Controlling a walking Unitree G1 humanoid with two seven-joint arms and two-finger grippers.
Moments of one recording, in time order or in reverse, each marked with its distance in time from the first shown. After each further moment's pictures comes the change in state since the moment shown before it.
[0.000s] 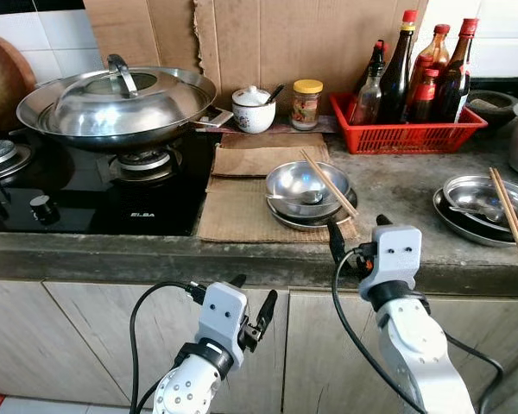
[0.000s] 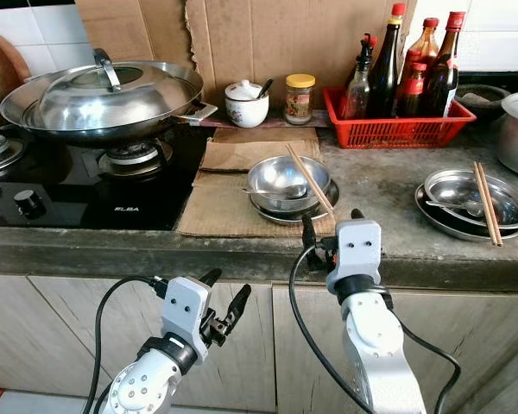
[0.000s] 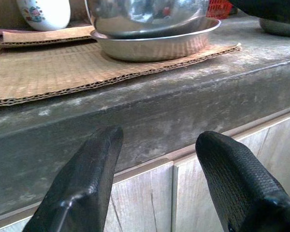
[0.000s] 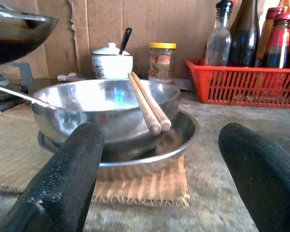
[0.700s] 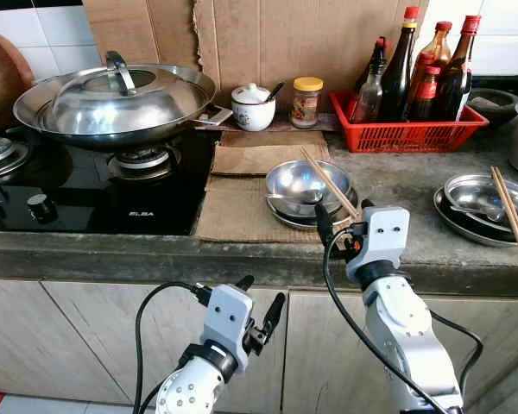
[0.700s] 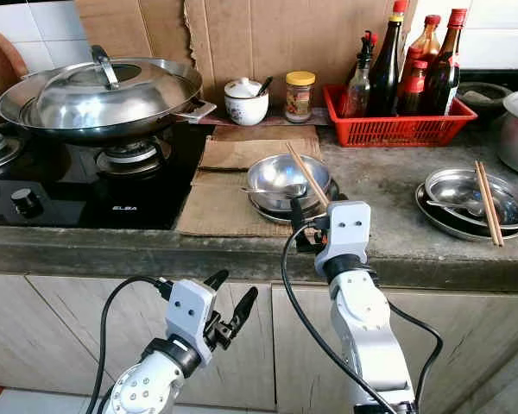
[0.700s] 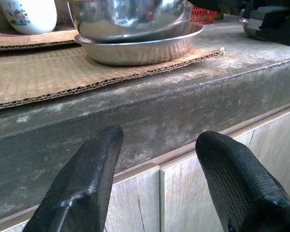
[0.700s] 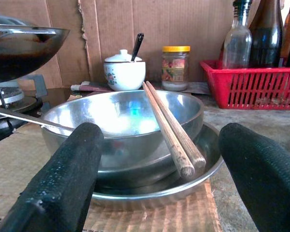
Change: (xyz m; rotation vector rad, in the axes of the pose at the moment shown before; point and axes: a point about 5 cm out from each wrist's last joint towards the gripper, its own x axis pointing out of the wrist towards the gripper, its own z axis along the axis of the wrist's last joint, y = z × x) left arm 0.000 -0.005 0.002 0.001 -0.027 -0.034; right arm 0.022 0.009 0.005 0.067 -0.019 0.046
